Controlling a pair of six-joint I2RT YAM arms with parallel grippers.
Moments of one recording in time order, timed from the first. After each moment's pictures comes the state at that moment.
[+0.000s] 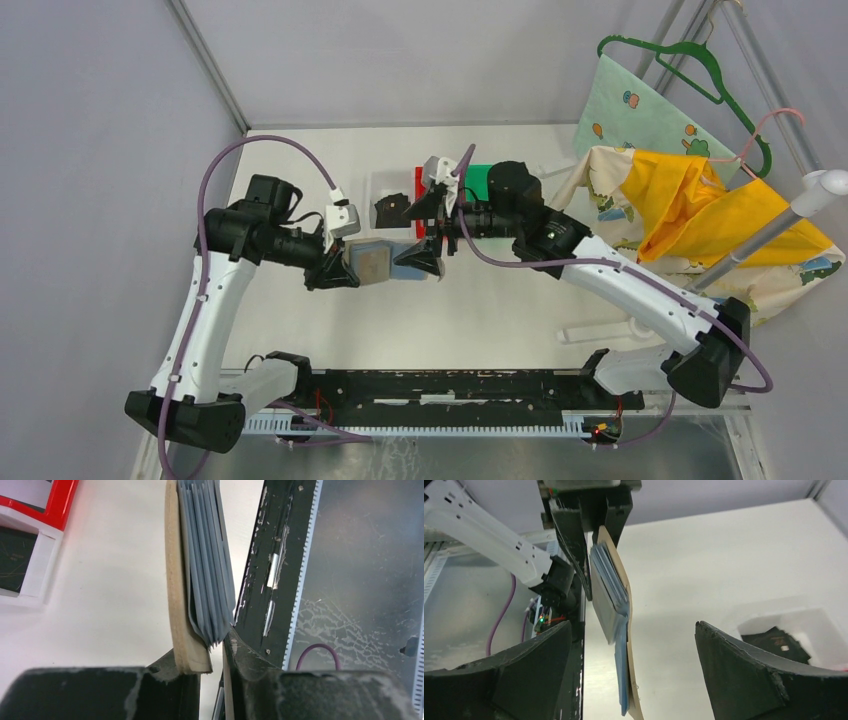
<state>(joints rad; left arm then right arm) -0.19 1.08 1.32 -1.41 0.91 0.84 0.85 1.29 1.24 -0.06 -0.61 0.01</state>
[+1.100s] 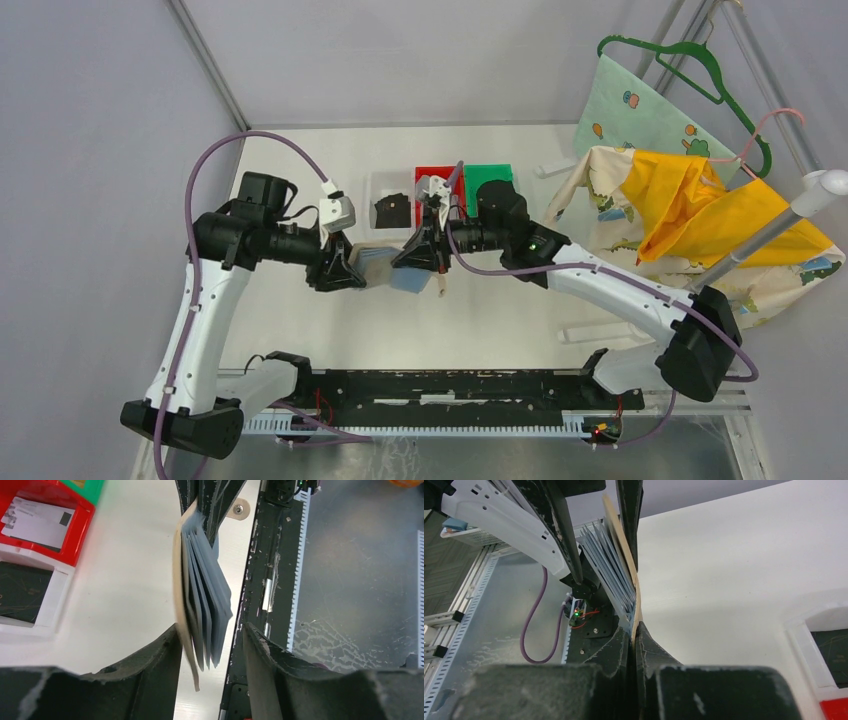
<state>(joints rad) -0.20 1.06 1.35 -1.34 0.98 0.77 0.86 1.37 1.10 0.12 -0.74 0.15</state>
